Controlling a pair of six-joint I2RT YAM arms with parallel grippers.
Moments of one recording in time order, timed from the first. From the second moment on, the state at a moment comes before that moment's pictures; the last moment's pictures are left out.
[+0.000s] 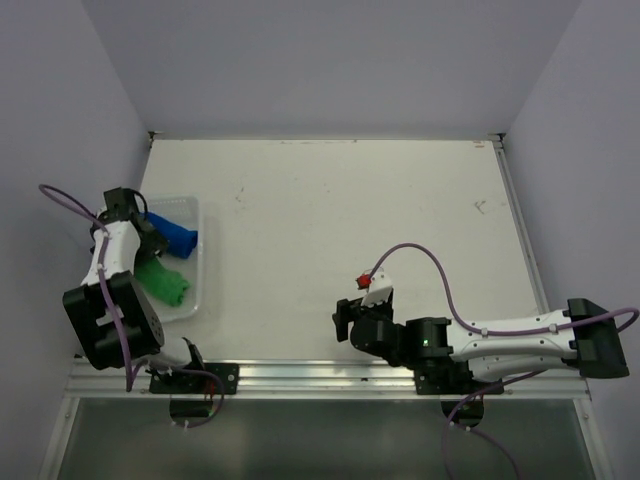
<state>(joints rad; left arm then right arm) 0.41 1.47 0.99 -0.73 -0.32 -0.44 1.47 1.04 0.56 -0.29 0.82 0.88</state>
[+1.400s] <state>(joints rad) -0.32 1.07 0.96 -0.33 -0.20 -0.27 0.51 1.12 1.02 -0.53 0.38 0.50</state>
